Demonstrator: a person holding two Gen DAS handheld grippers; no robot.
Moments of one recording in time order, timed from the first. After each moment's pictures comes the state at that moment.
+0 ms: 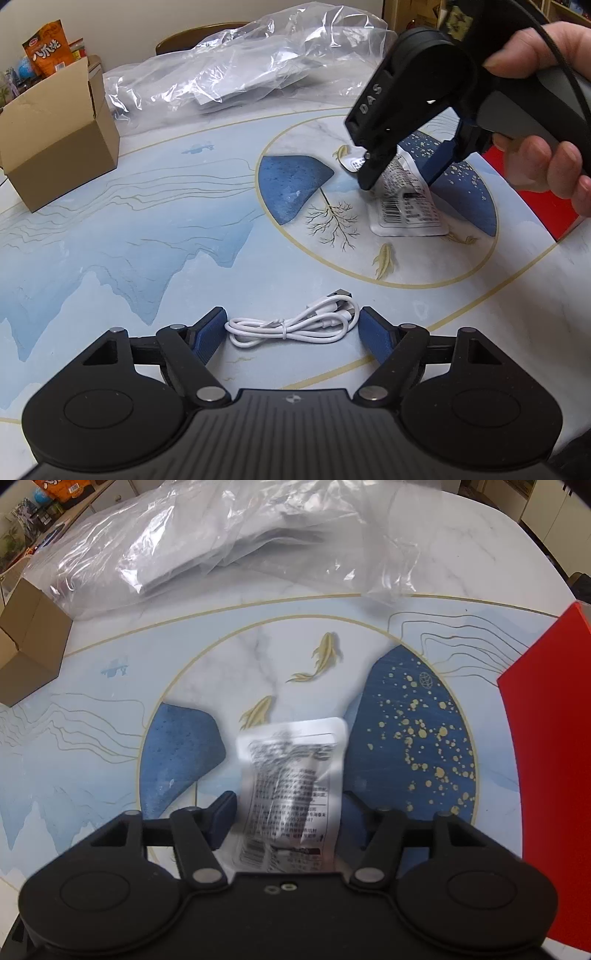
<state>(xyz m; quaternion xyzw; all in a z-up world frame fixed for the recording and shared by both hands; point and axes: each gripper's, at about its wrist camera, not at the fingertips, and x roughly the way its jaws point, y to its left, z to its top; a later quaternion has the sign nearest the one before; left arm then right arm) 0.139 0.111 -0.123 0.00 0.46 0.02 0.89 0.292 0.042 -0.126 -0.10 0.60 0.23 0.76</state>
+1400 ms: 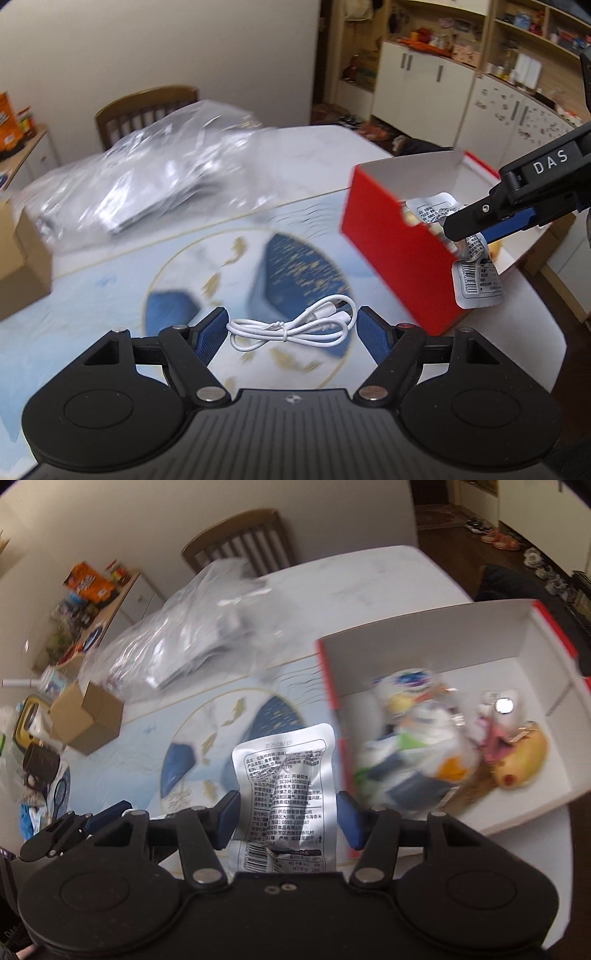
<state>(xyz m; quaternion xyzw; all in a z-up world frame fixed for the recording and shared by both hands) 0.185 0.000 -0.020 0.01 0.40 -0.07 0.91 0.300 -0.193 -0.013 0.04 0.54 0.28 0.79</state>
